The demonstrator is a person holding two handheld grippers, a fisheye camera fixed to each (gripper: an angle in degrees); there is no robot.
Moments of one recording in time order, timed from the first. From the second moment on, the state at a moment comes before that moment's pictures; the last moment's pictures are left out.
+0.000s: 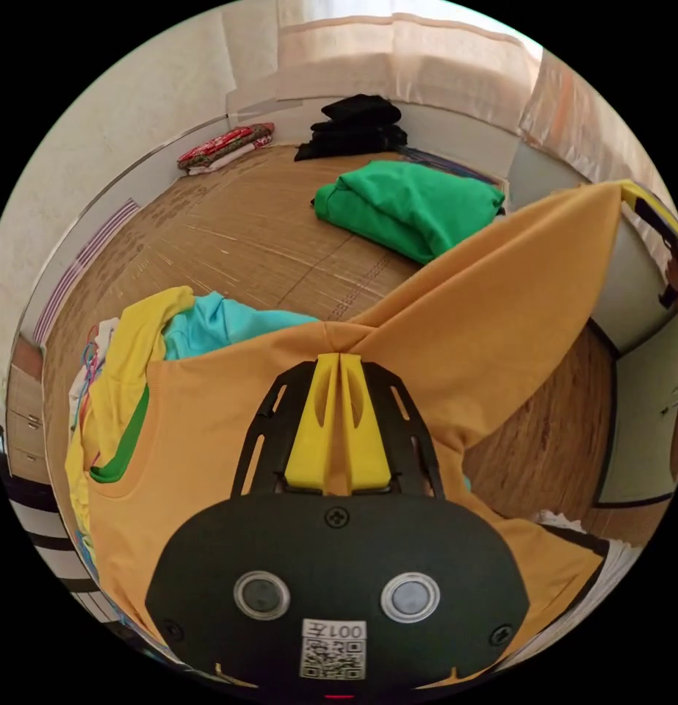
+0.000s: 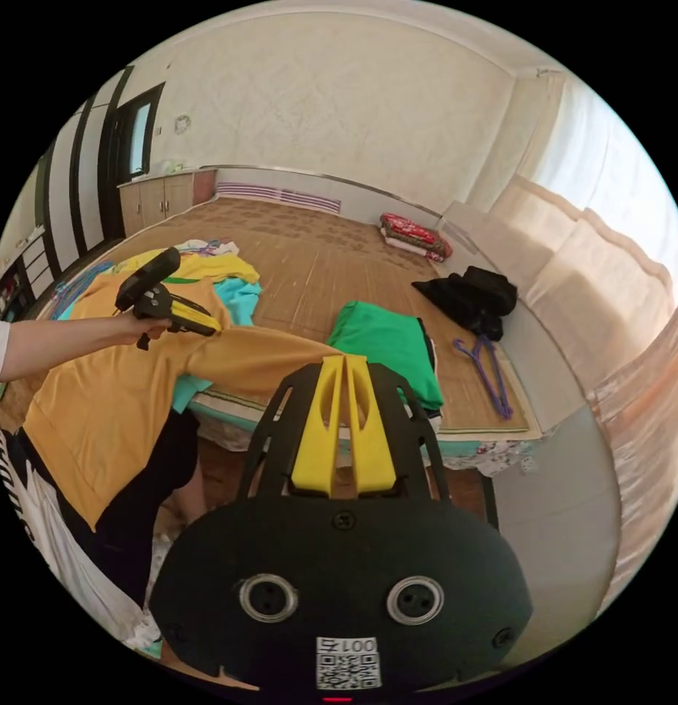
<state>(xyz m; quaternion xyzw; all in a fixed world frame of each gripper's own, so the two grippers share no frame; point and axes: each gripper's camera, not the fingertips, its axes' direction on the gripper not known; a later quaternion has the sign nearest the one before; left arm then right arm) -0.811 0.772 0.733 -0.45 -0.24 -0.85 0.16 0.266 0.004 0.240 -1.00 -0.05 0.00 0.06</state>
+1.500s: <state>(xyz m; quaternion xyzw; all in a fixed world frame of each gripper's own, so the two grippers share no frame) -0.789 0.492 0.747 -0.38 -0.18 -0.90 0.14 -0.034 0.067 0.207 -0.87 -0.38 0.31 -0.10</state>
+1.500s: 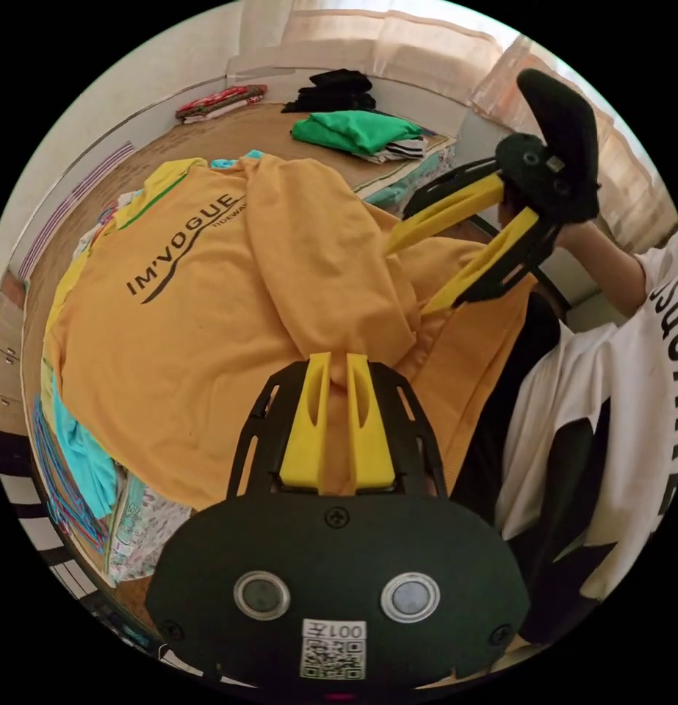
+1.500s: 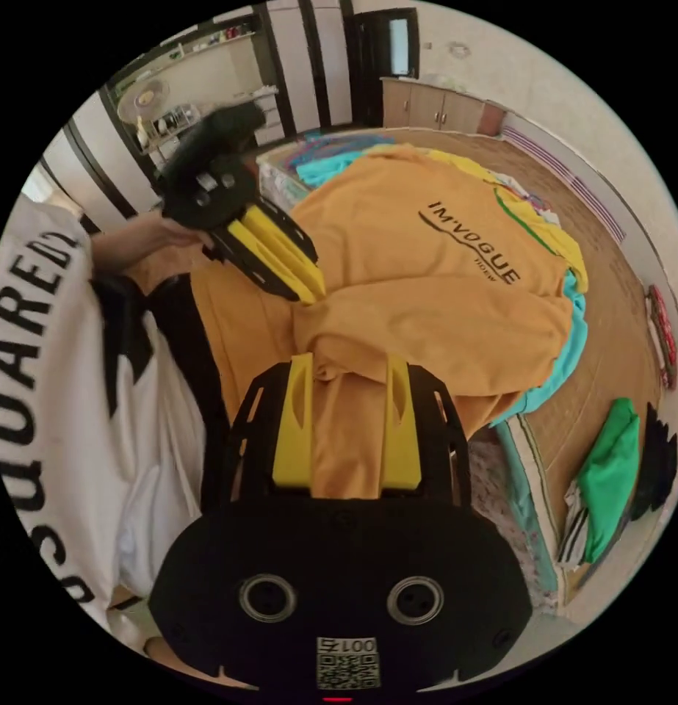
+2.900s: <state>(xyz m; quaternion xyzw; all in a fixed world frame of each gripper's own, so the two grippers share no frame) -0.838 0.512 0.718 -0.32 -0.31 -0.87 0.20 -0.002 0.089 0.170 -0.94 -0.24 0.24 0.01</state>
